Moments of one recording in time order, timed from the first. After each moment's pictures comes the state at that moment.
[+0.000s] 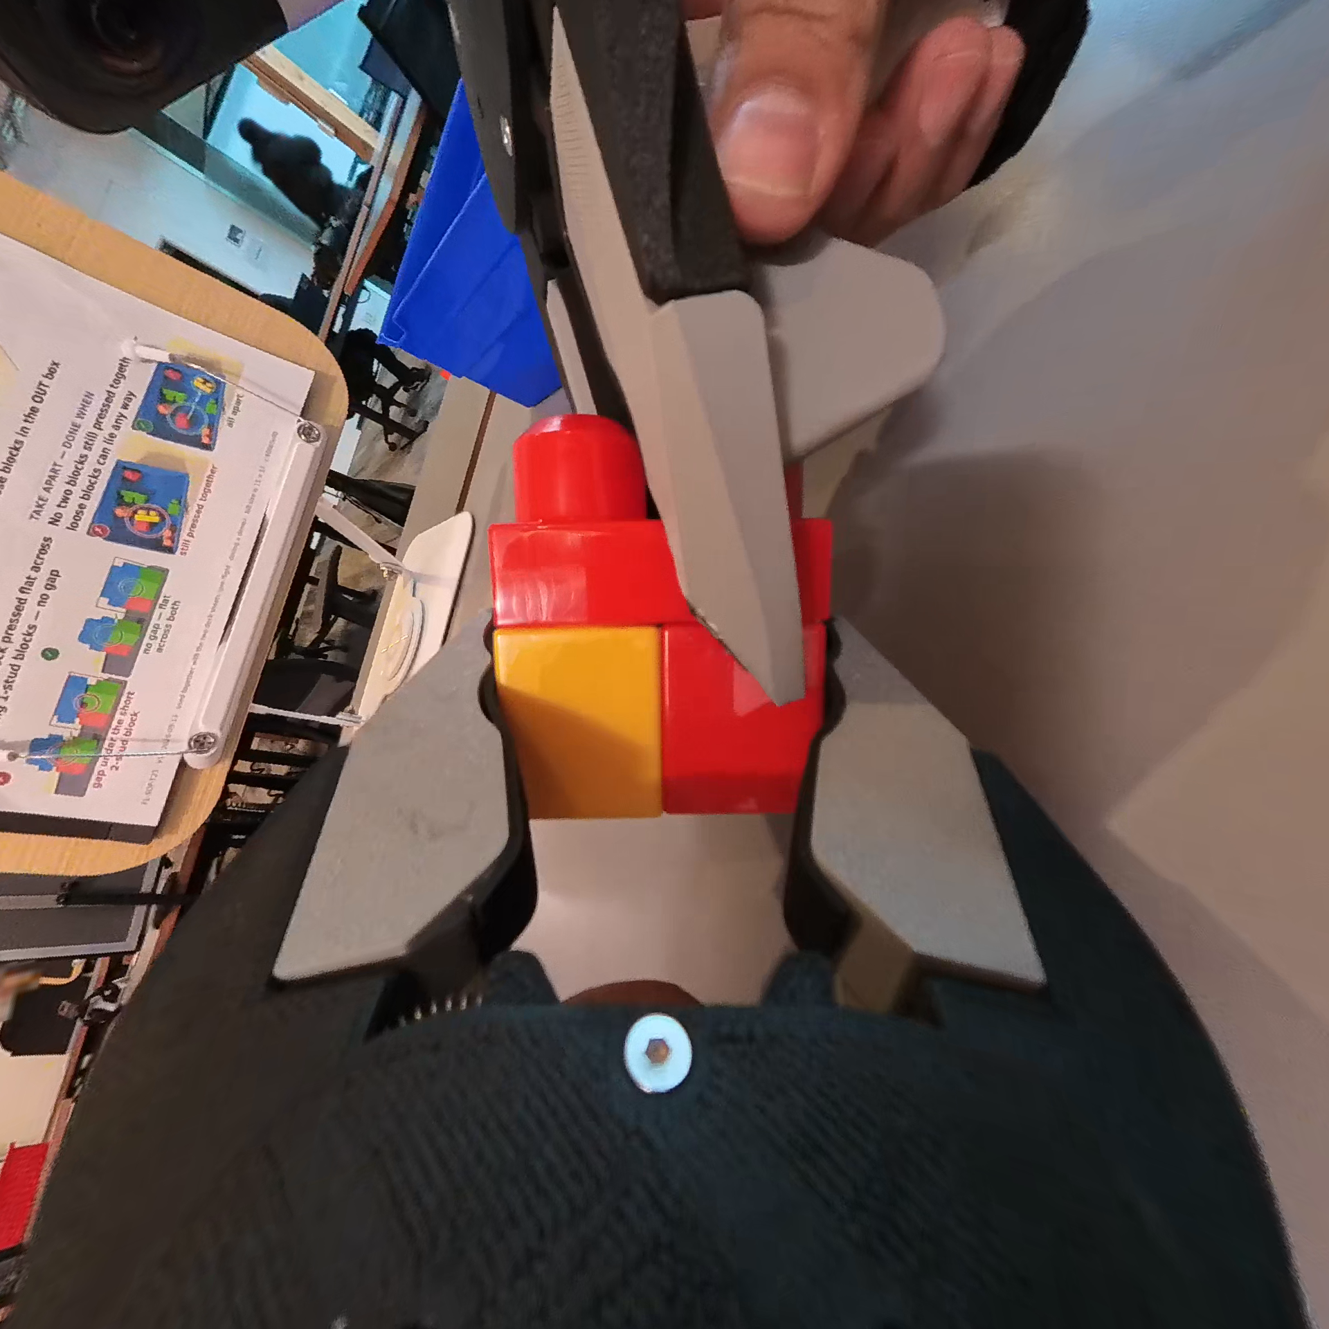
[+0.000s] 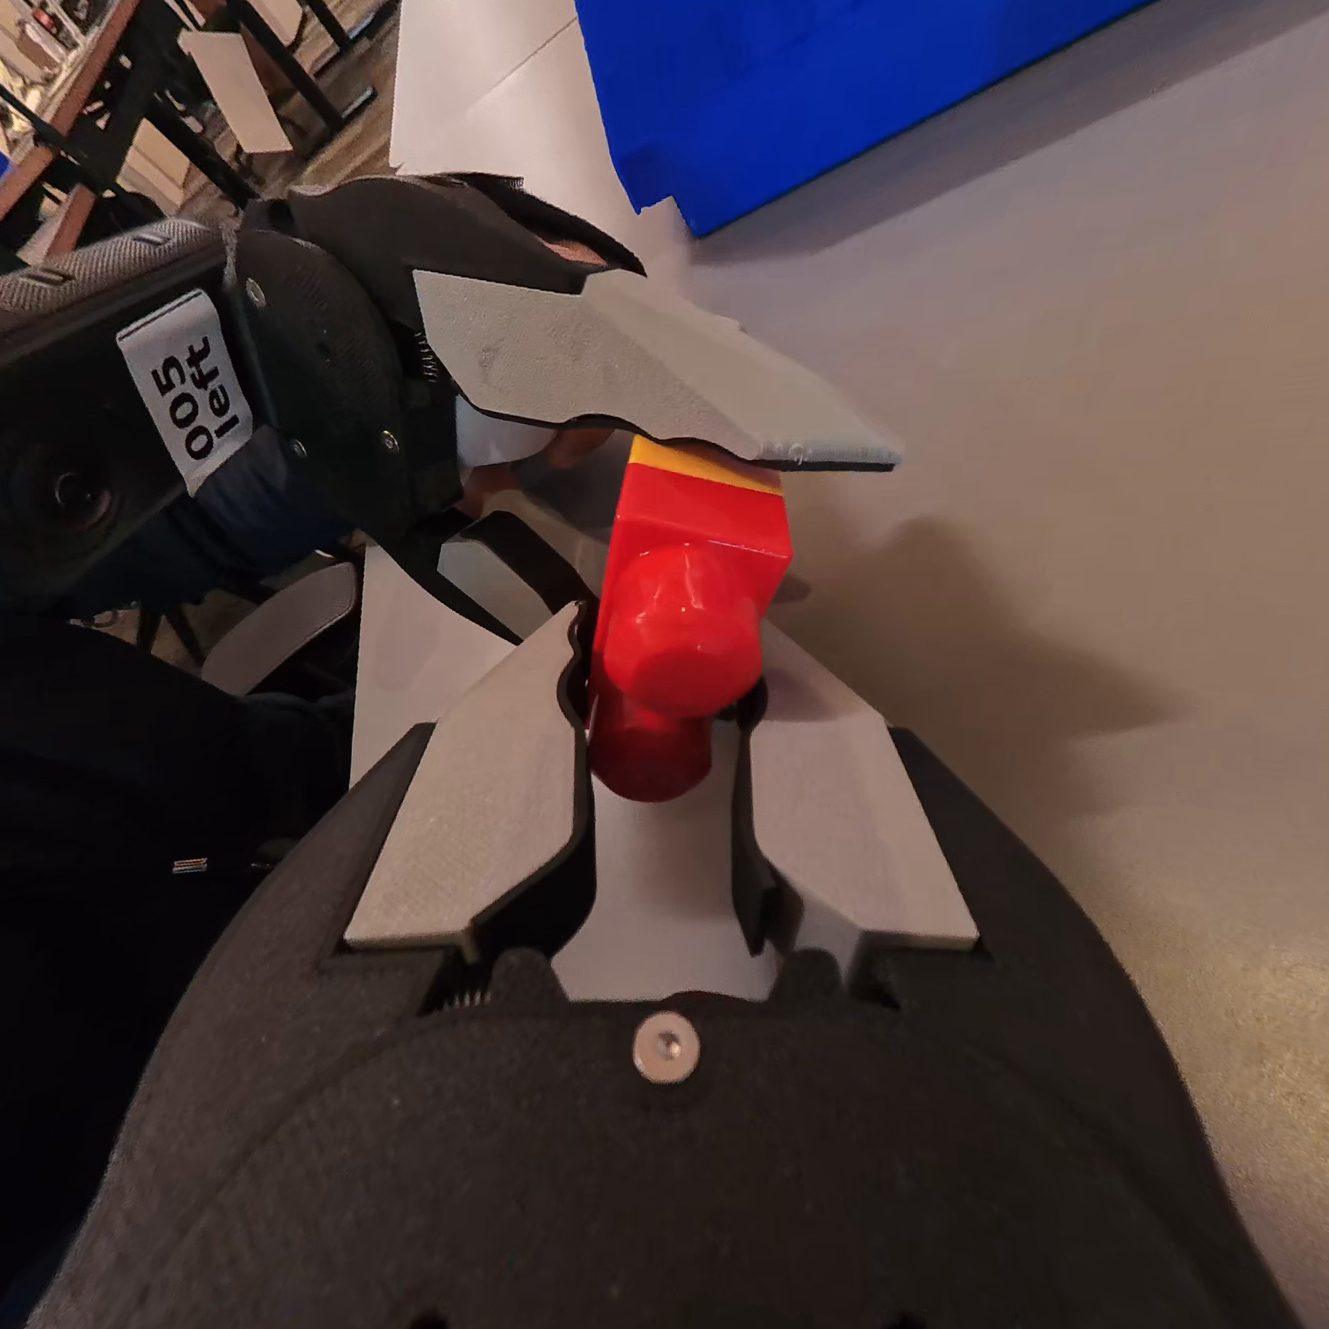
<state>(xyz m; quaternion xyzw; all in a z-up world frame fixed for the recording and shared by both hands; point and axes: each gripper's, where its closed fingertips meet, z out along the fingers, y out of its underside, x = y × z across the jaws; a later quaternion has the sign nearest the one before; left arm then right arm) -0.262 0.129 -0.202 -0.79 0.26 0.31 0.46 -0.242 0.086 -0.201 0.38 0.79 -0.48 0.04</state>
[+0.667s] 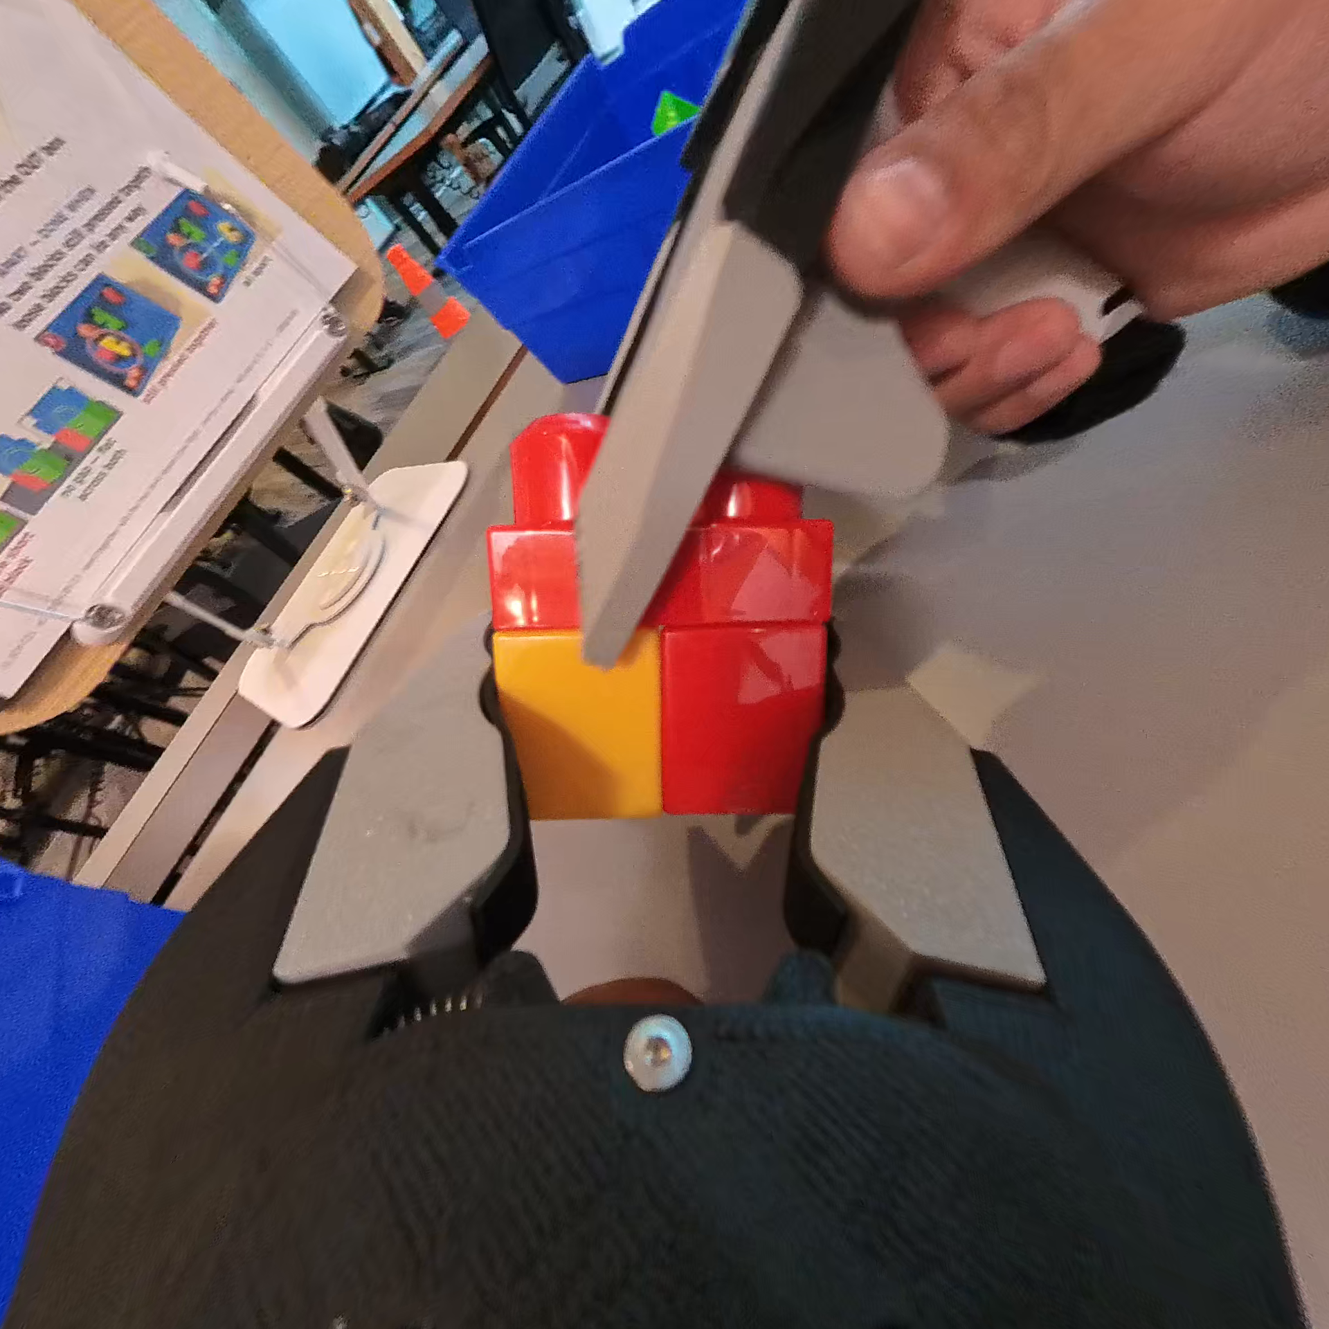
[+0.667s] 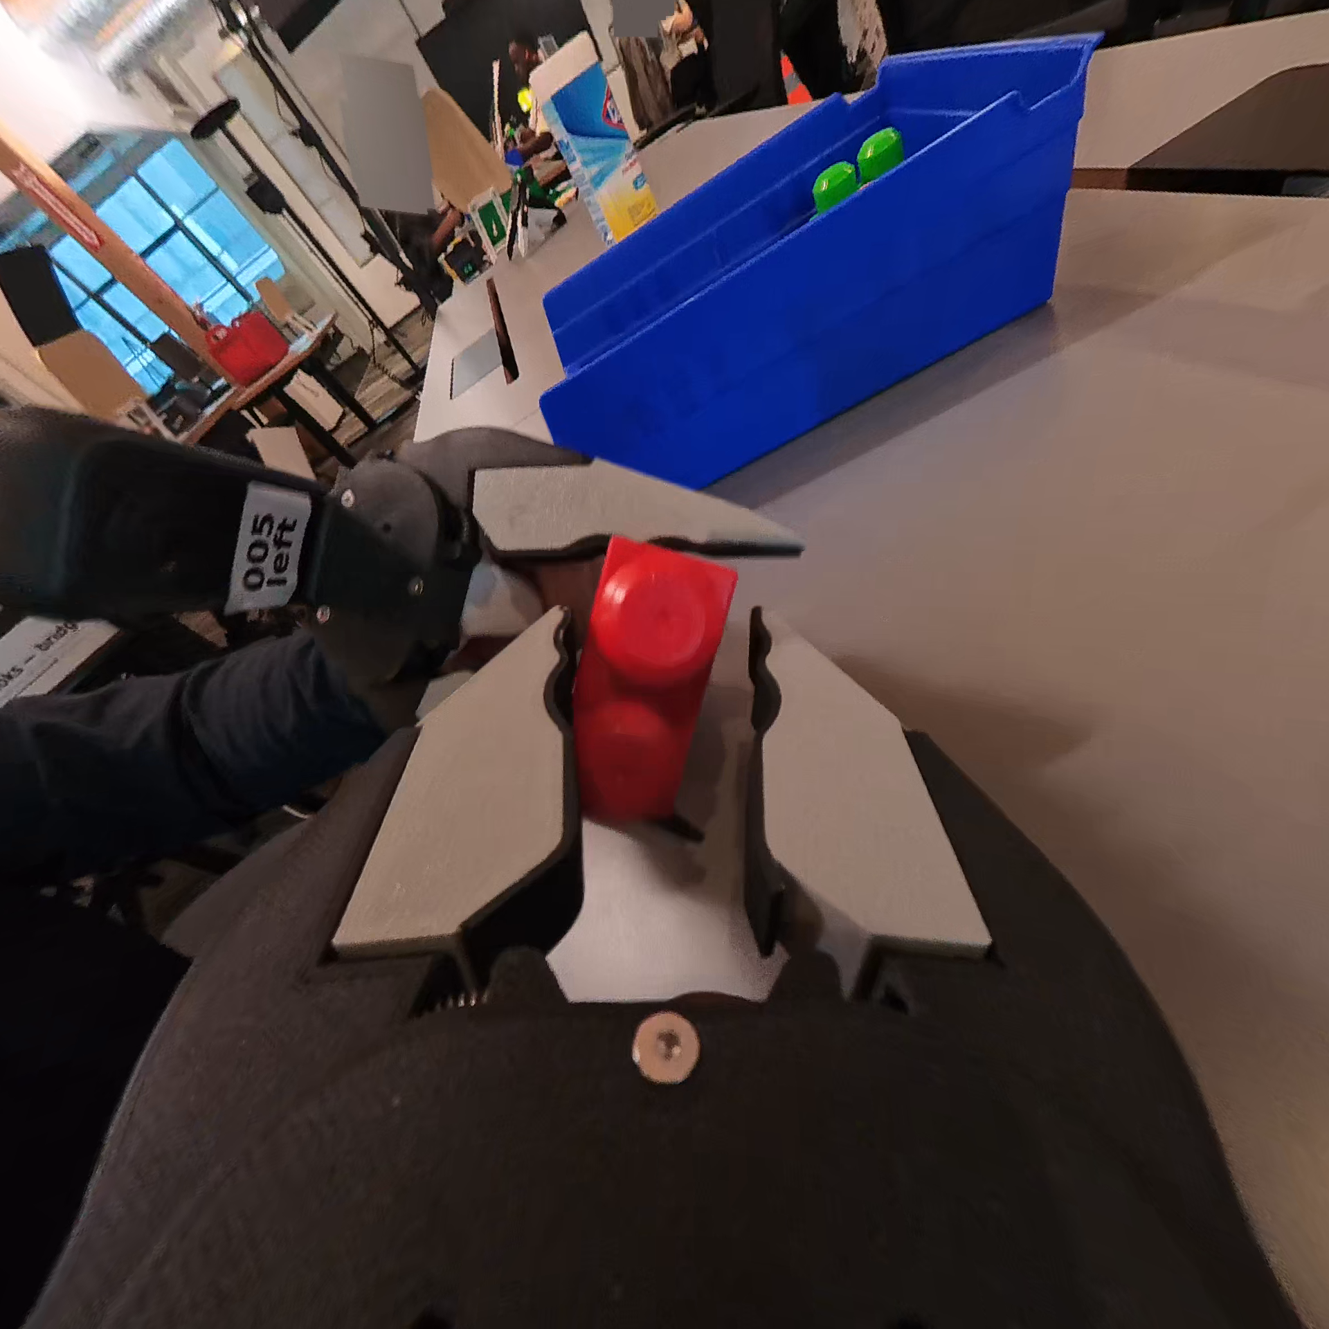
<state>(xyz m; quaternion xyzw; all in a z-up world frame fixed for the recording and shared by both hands) -0.278 0.128 -0.188 -0.82 0.13 0.23 0.52 -0.288 0.094 -0.157 0.43 0.66 -0.61 -0.05</state>
